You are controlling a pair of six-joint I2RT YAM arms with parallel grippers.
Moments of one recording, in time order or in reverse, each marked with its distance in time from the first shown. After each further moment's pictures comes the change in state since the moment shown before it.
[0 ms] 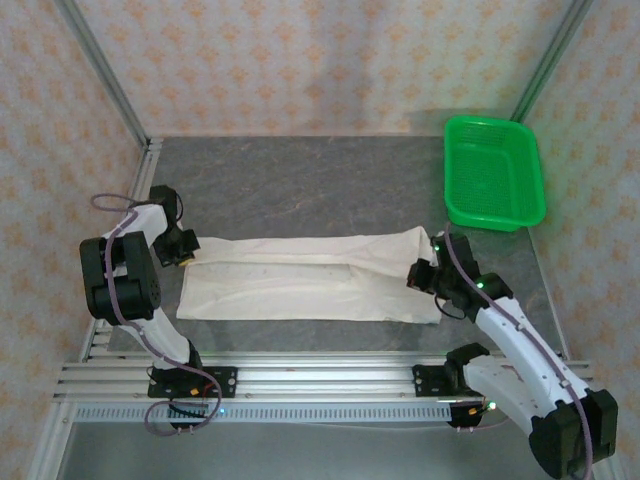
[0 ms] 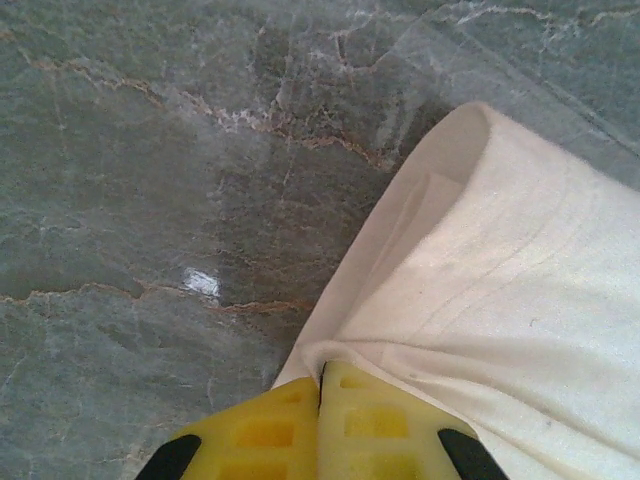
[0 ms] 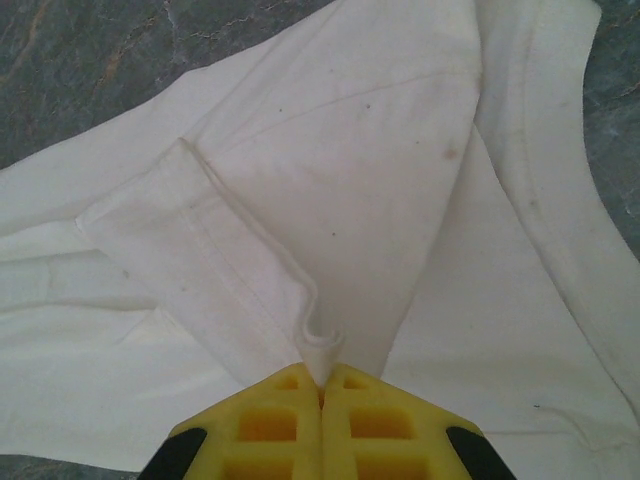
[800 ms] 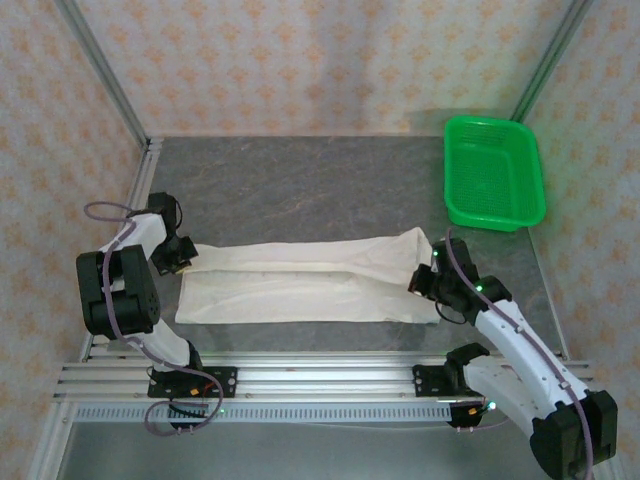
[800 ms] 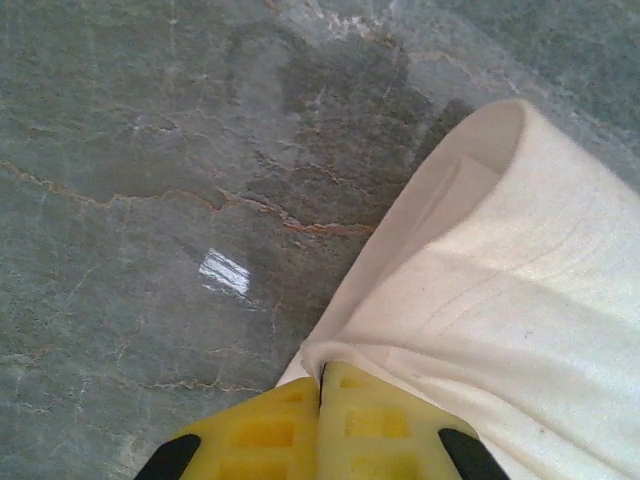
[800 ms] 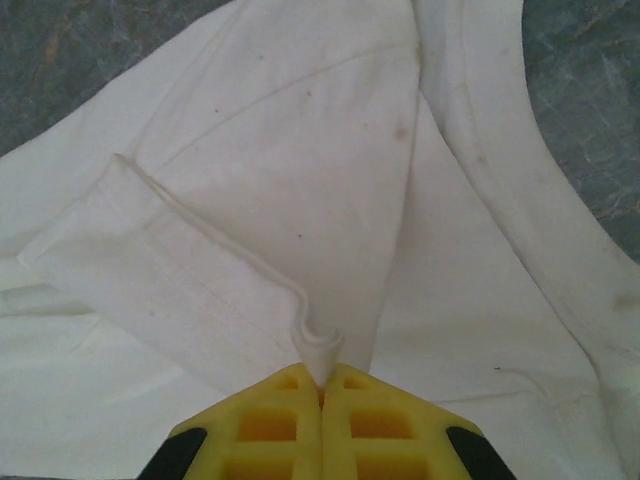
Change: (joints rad) left arm 0.000 -0.097 -0.089 -0.001 -0.066 -0.070; right arm 0.006 -0.007 -0.035 -0.033 0.034 0.053
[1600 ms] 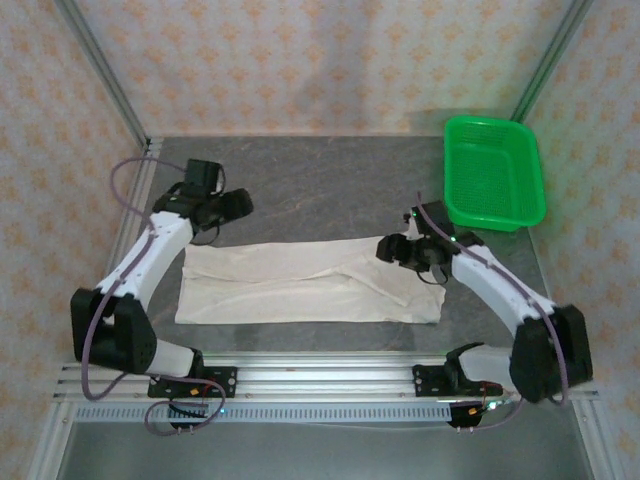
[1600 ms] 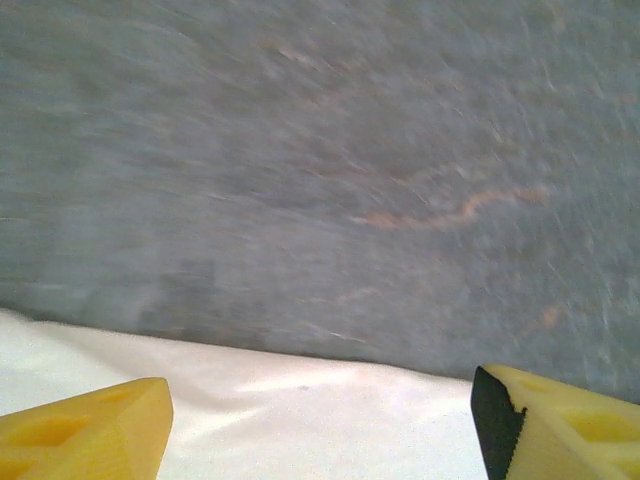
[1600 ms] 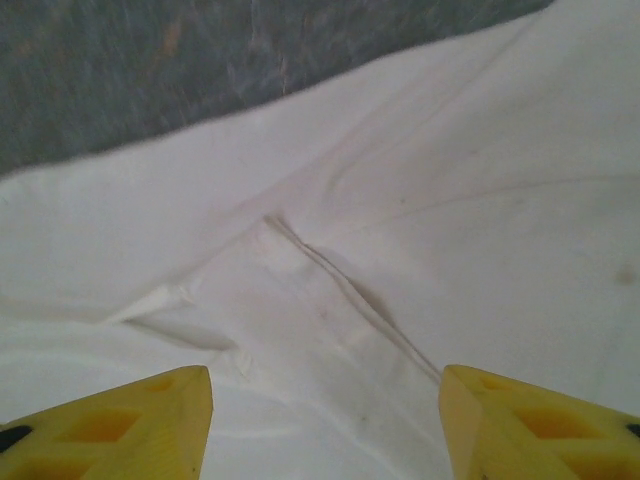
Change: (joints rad) left arm -0.421 -0.193 0.162 0.178 0.119 -0.182; right arm 0.002 0.480 0.269 0.137 -0.220 -0.157
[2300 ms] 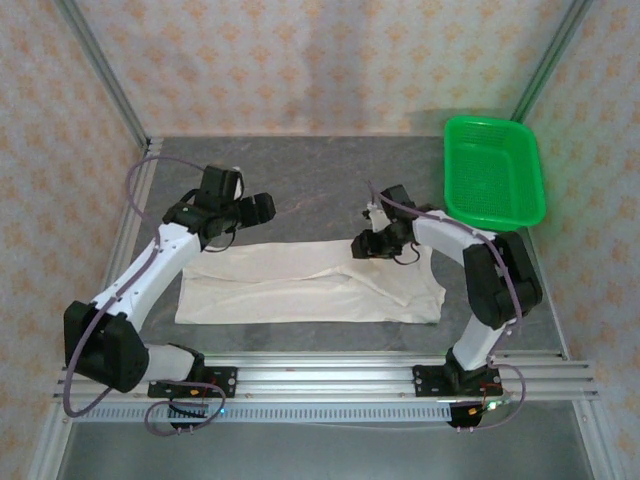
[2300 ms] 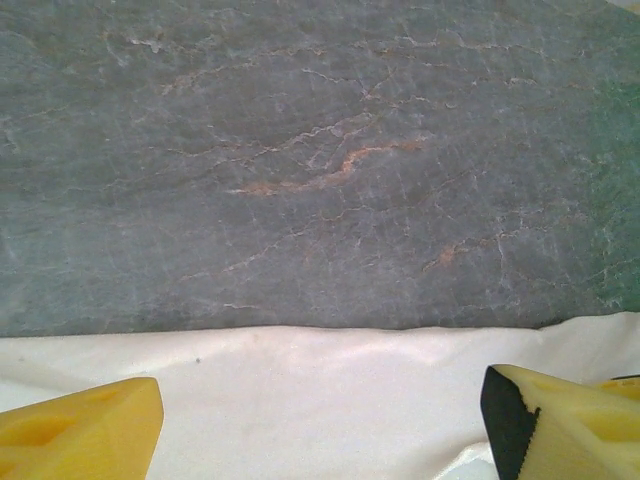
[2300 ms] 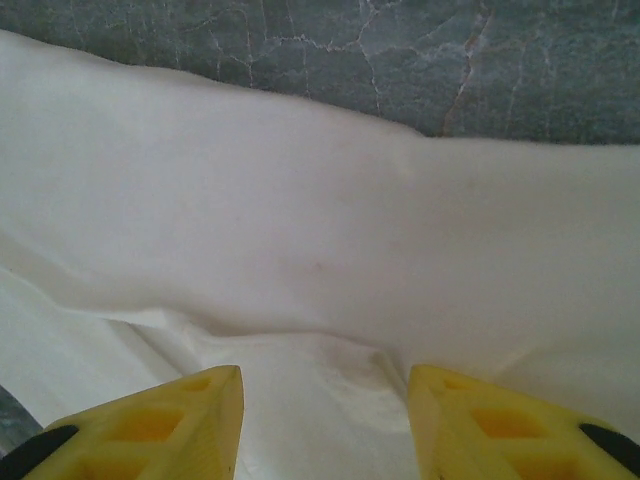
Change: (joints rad) left arm -0.128 -0.113 -0.027 0.026 -0.011 -0.001; right arm 0.061 0.420 0.238 0.018 -0.144 -0.281
